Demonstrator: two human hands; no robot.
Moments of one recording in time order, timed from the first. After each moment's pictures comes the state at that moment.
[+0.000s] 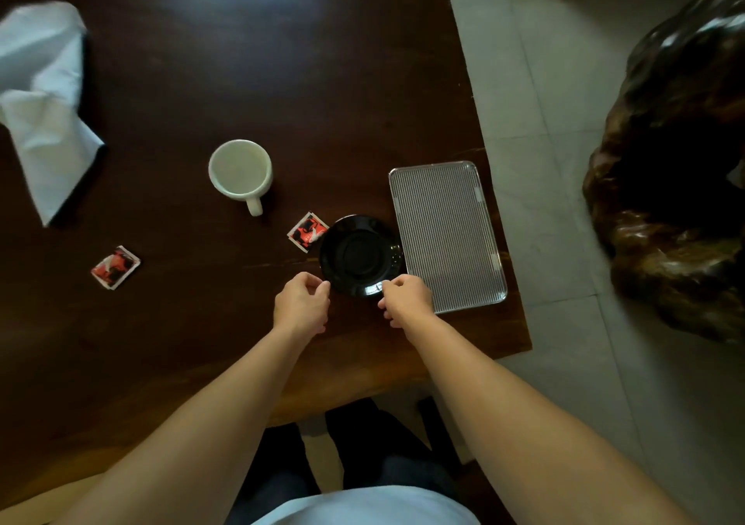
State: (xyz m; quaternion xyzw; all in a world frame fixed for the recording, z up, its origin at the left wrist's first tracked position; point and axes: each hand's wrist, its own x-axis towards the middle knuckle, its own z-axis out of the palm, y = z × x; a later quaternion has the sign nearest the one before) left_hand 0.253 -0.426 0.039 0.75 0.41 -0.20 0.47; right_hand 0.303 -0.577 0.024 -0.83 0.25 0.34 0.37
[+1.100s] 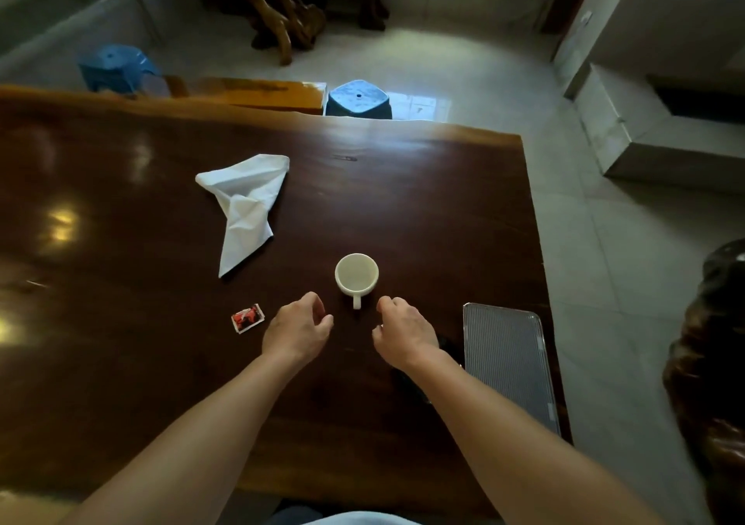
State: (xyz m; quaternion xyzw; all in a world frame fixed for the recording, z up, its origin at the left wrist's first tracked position) left_hand 0.230 -0.301 0.163 0.89 0.36 -0.05 0.29; right_hand 0.327 -0.456 0.159 -0.92 -0.29 0.22 0.15
